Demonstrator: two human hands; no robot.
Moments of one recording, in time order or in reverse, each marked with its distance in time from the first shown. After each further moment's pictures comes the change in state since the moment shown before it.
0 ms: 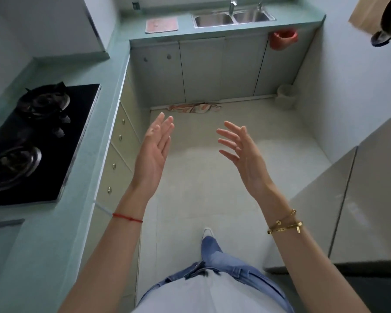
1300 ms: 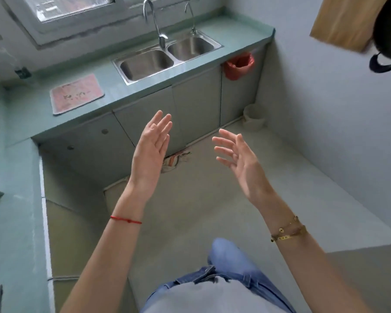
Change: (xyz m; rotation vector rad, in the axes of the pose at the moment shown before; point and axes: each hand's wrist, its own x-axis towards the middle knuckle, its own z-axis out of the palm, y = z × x) left_hand 0.737 -0.017 0.066 0.017 -0.424 -0.117; right_hand 0.643 -0.033 -0.065 0.062 0.421 -0.048
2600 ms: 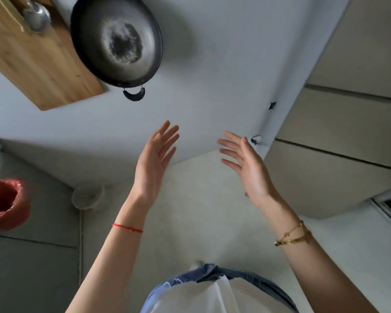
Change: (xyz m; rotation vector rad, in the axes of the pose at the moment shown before) left_hand 0.312 -0.122 0.368 0.002 -1.312 -0.459; right_hand 0.097 -0.075 -0.216 0.058 1.367 -0.320
